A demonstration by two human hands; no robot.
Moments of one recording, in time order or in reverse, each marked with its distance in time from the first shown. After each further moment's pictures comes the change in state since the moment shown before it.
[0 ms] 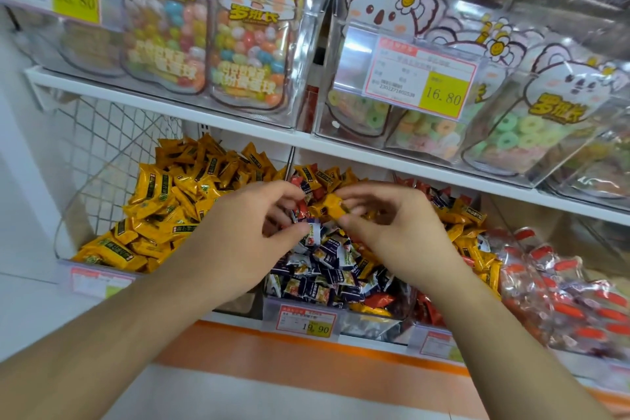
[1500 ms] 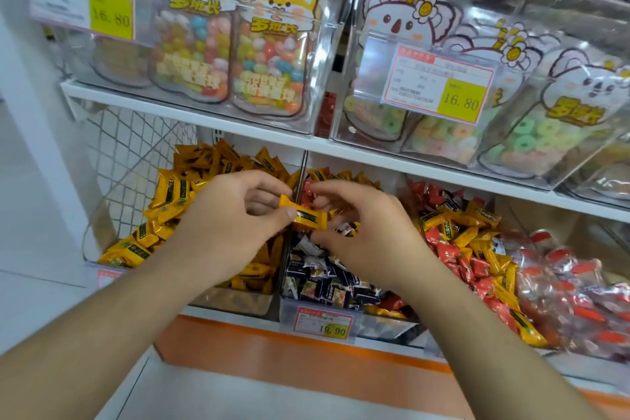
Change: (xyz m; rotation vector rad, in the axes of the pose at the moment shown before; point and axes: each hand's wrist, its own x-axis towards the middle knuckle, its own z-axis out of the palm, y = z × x) left_hand 0.001 -0.008 -0.028 -0.192 0.083 -0.181; right_hand 0.006 -0.027 0.035 -0.184 -0.113 -0.167
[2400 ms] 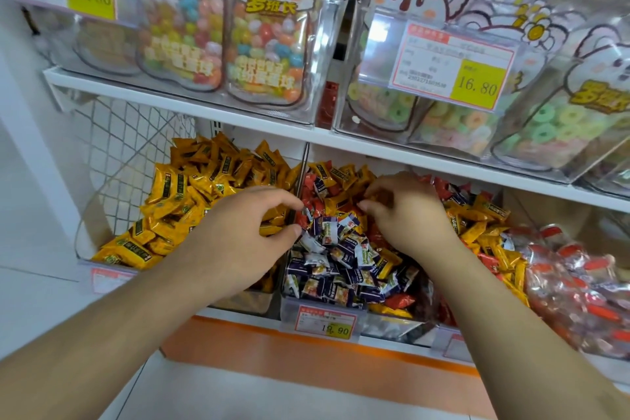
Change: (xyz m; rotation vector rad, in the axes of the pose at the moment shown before) left_hand -0.003 -0.014 0.012 0.323 -0.139 0.129; right_hand 0.028 0.079 -0.007 -0.378 0.146 0.189
